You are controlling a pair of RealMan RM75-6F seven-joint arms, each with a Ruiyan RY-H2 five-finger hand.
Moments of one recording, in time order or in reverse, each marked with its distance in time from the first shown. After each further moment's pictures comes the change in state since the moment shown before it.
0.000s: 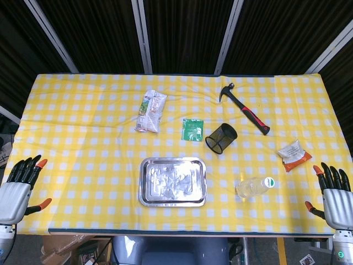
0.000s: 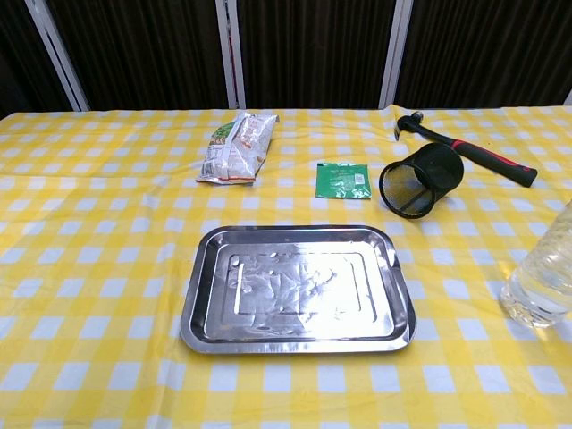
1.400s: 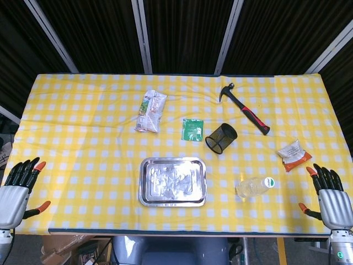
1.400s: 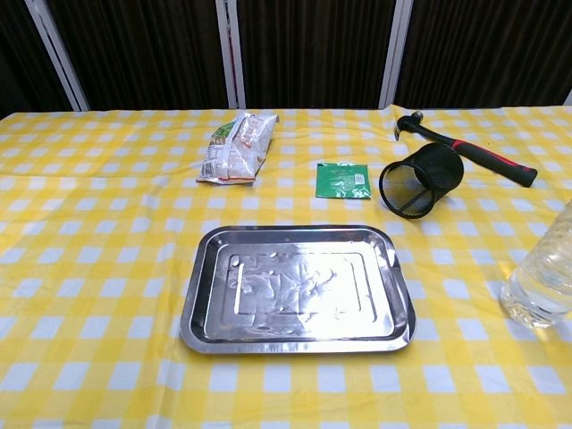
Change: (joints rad) left arm 0.023 0.007 0.014 -0.014 0.035 0.038 0.010; right arm 0.016 0.021 -0.024 -0.004 -0.031 -0.045 0.128
